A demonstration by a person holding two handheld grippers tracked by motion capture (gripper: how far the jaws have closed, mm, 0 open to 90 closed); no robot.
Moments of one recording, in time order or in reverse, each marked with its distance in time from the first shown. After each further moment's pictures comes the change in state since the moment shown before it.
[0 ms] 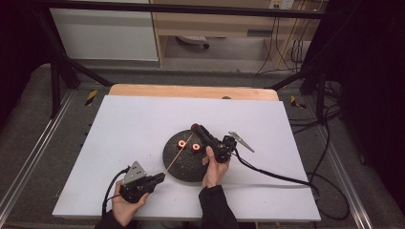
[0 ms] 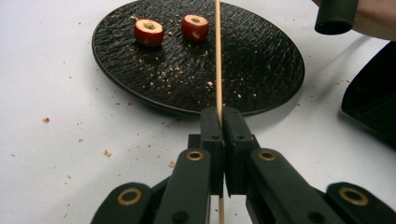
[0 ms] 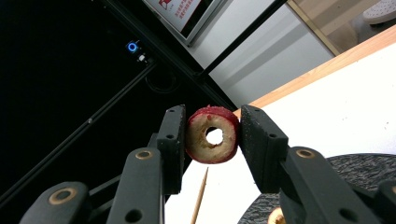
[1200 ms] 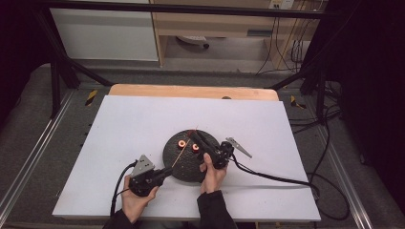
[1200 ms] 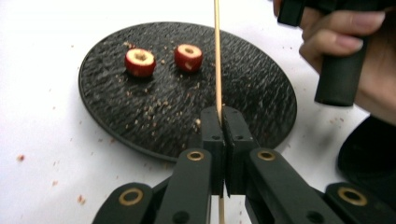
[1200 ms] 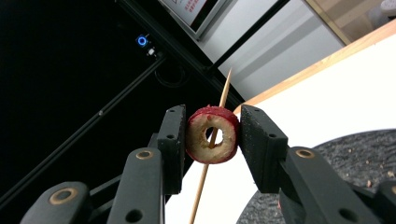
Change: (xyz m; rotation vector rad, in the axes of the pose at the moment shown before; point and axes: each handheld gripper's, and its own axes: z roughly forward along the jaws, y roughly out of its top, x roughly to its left) left arm -0.012 0.028 0.017 -0.042 0.015 -0.050; right arm 0.001 -0.017 -0.008 0.021 0.042 -0.003
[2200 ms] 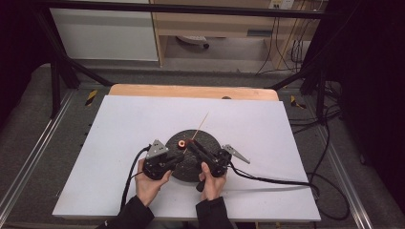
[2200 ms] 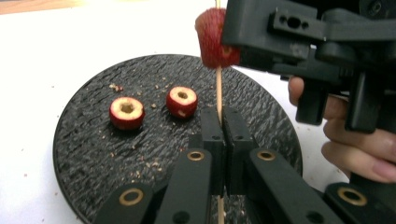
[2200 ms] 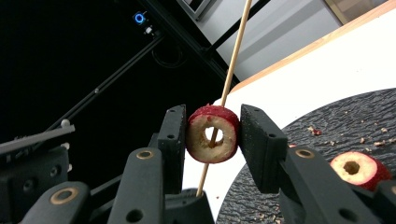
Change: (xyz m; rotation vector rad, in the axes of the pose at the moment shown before) left arm 0.000 0.038 0.035 0.008 -0.014 -0.004; right arm 0.003 -0.018 -0.012 0.072 -0.009 -0.032
